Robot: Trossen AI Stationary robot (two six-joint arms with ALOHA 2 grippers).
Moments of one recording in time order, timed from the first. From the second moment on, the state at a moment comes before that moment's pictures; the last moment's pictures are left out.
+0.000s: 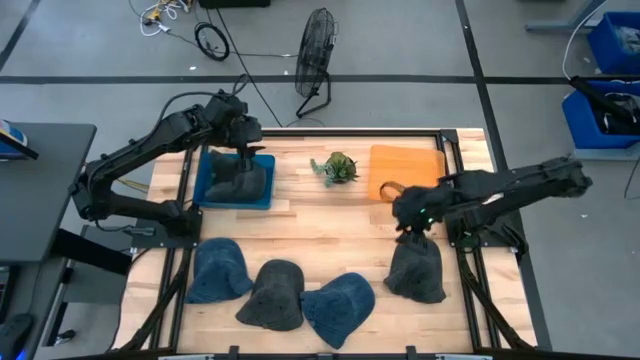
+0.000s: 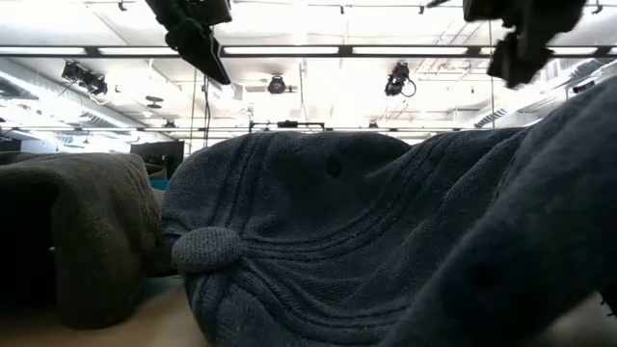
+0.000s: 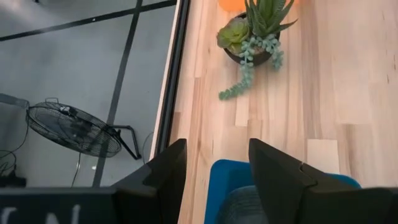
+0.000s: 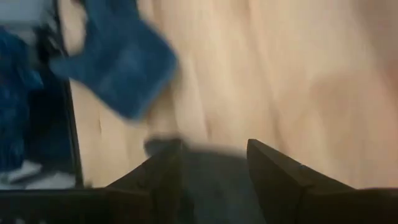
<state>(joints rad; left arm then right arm) 0.59 1.22 1.25 -0.80 0.01 0.59 0.16 1.10 0.96 -0.94 -0.18 0.48</state>
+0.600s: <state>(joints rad) 0.59 1.22 1.25 -0.80 0.01 0.59 0.41 1.48 0.97 -1.04 -0.20 0.62</state>
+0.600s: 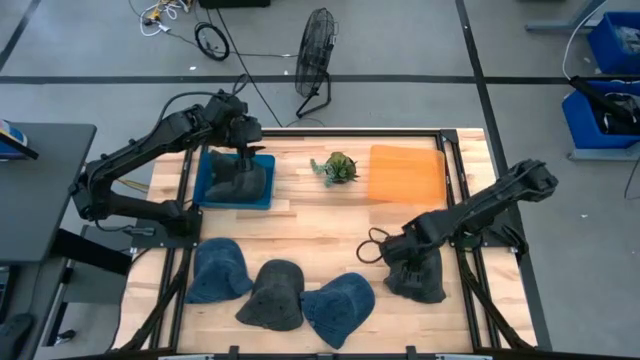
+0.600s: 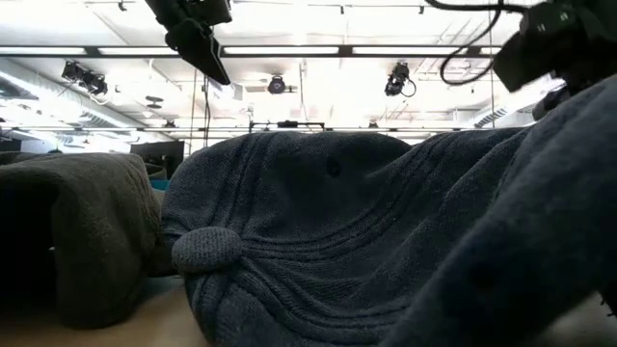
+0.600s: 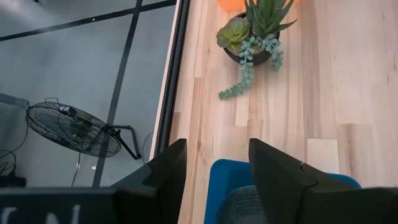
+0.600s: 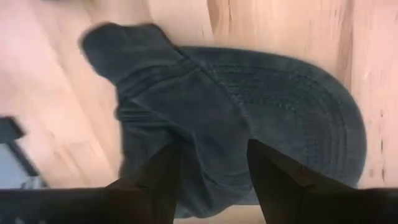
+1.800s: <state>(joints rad) 0.48 1.22 1.25 -0.80 0.33 0.25 0.31 1.63 1.25 -1.08 0.15 0.80</state>
